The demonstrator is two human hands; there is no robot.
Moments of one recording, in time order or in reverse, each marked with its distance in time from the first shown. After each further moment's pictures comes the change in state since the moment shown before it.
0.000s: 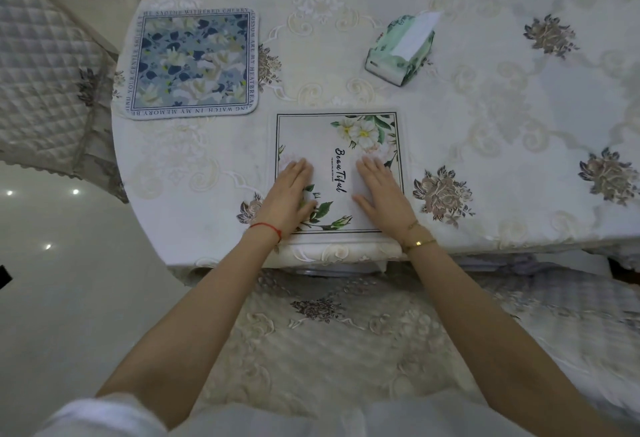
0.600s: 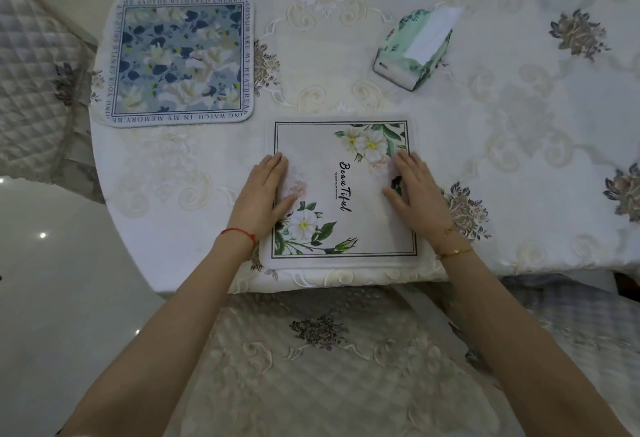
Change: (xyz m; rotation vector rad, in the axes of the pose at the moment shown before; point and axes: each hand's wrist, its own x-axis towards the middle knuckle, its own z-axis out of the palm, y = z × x) left_hand 0.028 -0.048 -0.021 0.016 0.085 -0.035; right_hand 0.029 0.047 -0.025 -0.015 0.066 0.086
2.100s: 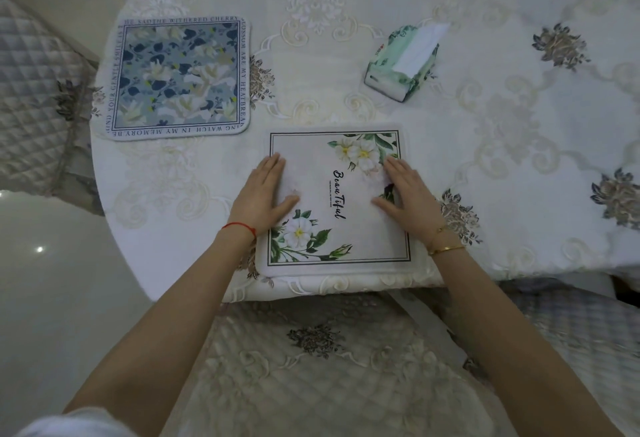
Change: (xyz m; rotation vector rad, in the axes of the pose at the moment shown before) left_hand 0.018 0.005 -0.004 0.012 -0.059 -0.052; right_hand 0.007 0.012 0.002 0.020 -0.056 -0.013
